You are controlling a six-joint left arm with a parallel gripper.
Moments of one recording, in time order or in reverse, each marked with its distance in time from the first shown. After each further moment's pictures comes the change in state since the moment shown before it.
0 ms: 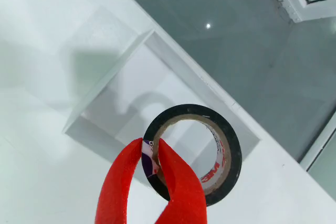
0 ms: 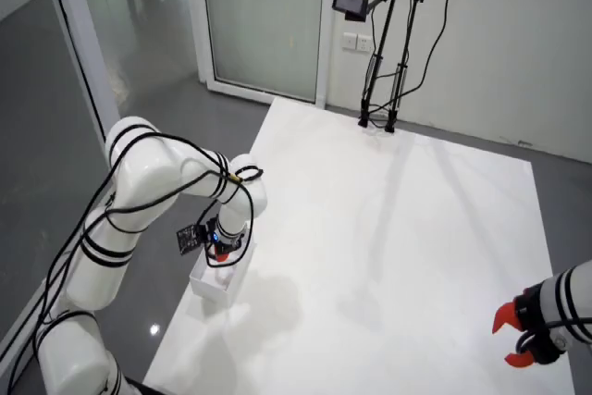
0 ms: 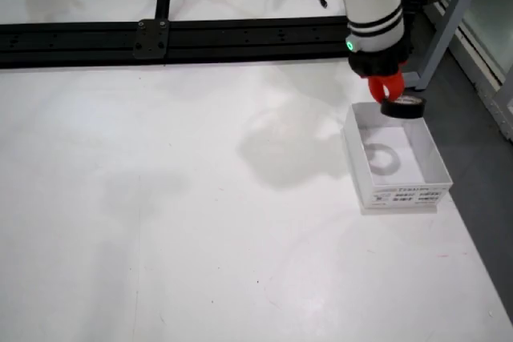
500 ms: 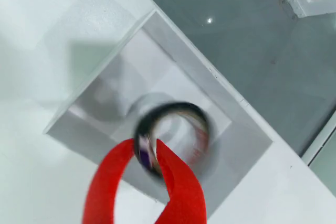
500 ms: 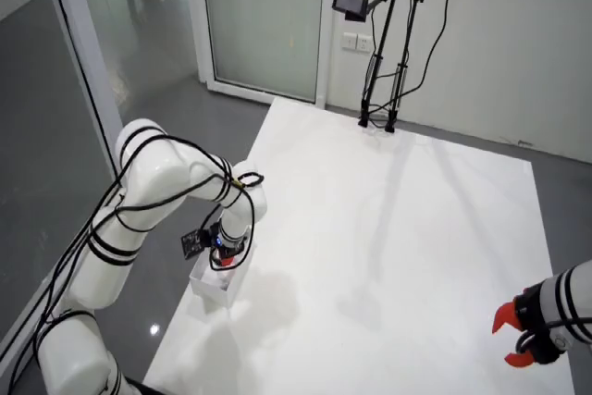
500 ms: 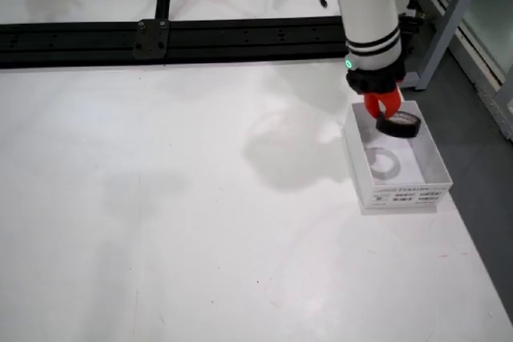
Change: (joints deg) arm 1.0 3.4 -0.3 0.8 -4.6 -1.5
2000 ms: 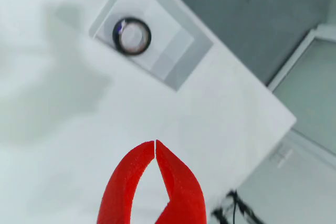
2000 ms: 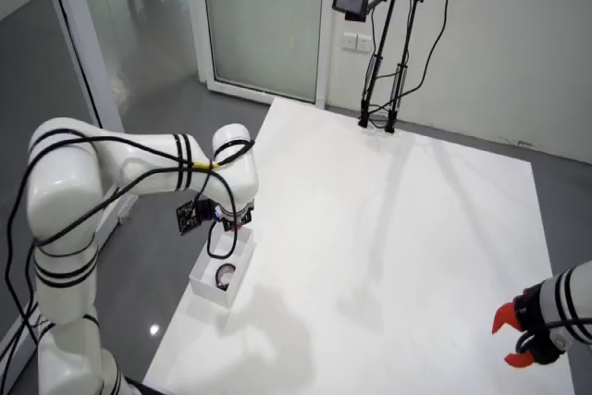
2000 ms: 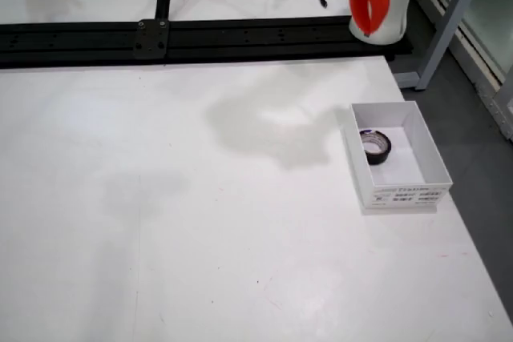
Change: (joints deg) arm -12.3 -23.5 -0.1 0.8 12.0 -0.6
